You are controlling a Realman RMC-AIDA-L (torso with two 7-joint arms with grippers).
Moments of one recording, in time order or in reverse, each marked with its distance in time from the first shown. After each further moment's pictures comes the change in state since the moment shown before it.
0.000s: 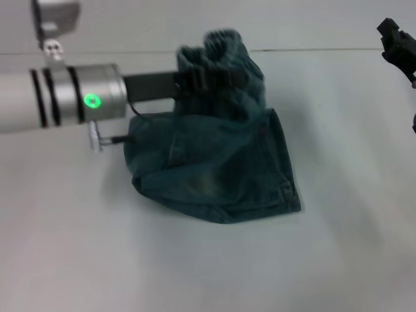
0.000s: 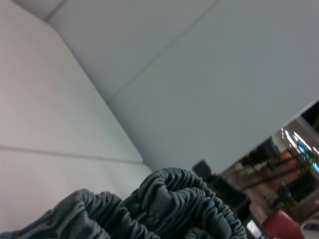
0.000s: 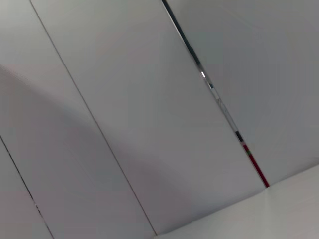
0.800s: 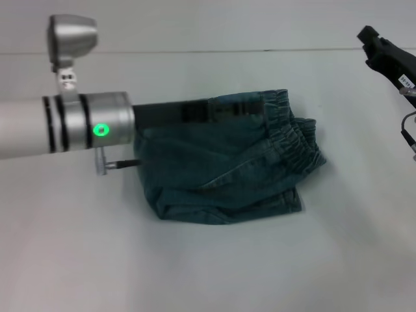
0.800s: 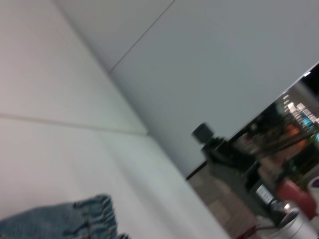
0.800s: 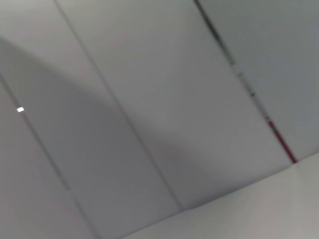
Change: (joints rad) left arm 0.048 -0.004 0.109 -0.049 -0.070 -0.032 0.119; right arm 0.003 -0.001 -0.117 -0.022 -0.012 -0.020 0.091
